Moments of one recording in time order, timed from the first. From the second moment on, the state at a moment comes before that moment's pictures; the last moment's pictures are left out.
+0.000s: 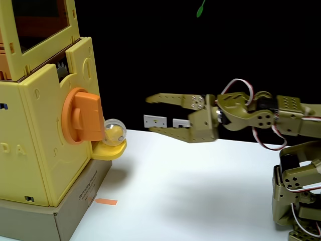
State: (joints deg) arm 4.0 163.4 155.3 17.4 26.2
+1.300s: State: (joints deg) arm 3.8 194.9 182.4 60.0 6.2
